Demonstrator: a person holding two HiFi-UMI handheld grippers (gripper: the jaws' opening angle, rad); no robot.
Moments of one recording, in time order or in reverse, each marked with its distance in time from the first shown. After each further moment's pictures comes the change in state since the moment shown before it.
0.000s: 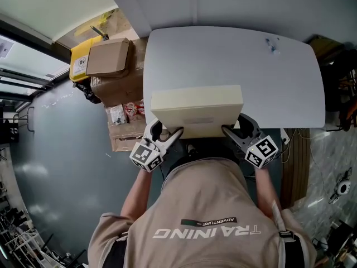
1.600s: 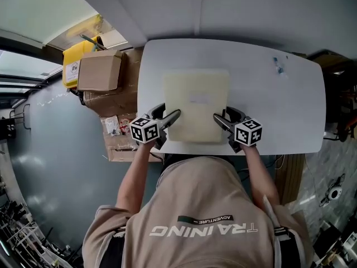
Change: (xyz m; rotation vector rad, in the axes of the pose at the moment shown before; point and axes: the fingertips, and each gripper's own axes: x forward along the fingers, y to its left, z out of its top) left arm 0.145 0.170 -0.057 -0.431 0.310 0.057; right arm 0.139 -0.172 -0.052 0.286 0.324 -0.040
